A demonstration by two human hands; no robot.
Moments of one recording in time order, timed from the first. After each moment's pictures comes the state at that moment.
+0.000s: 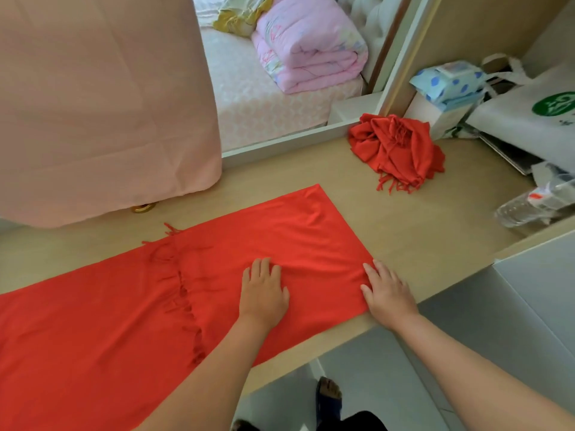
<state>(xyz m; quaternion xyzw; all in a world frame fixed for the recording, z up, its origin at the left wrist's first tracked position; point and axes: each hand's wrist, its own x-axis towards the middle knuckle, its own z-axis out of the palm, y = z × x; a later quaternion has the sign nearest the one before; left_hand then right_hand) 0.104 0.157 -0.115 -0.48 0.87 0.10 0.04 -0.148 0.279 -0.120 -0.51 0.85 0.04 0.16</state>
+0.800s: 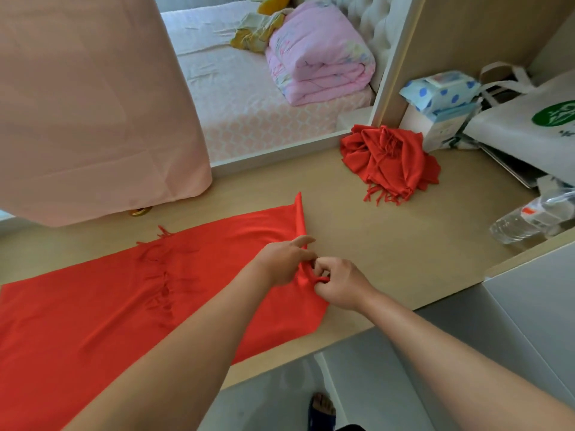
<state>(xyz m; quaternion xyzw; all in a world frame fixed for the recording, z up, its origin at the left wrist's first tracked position) -0.001 0.121 -0.041 -0.27 0.95 0.13 0.09 -0.146 0.234 -0.050 -0.57 0.70 -0.25 0.35</state>
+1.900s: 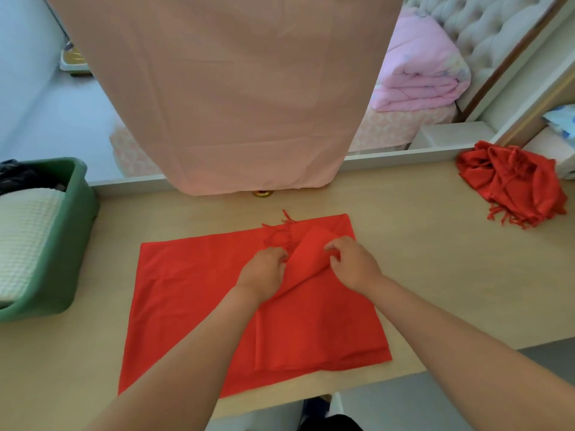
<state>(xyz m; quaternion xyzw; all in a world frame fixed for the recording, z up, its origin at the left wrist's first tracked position) 0.341 0.063 -0.092 -0.53 0.80 0.28 -0.09 0.119 0.102 -0.073 -0.64 0.72 -0.15 0.23</state>
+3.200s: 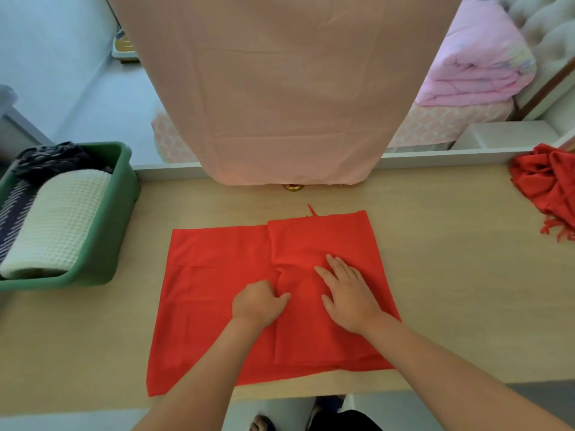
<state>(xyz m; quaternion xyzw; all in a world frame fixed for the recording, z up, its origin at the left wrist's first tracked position) 0.388 0.122 -0.098 -0.73 0.62 0.28 0.06 0.174 0.143 -0.112 -0.76 0.62 0.01 0.19</state>
